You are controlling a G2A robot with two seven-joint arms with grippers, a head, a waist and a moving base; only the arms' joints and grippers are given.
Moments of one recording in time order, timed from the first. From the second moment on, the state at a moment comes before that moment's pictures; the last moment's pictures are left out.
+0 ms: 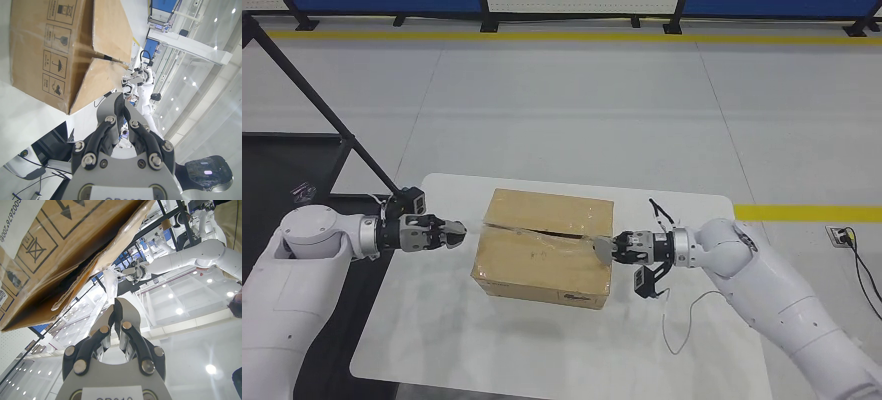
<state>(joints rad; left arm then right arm) 0.44 -0.92 -1.13 -0.84 -0.48 0.11 -1.44 -0.40 -1.08 0.67 -1.00 3.07 0.96 -0.66</state>
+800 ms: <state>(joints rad) 0.43 -0.93 -1.10 -0.82 -0.45 0.16 -1.40 -0.44 -1.12 0.77 -0.96 3.07 0.93 -0.77</state>
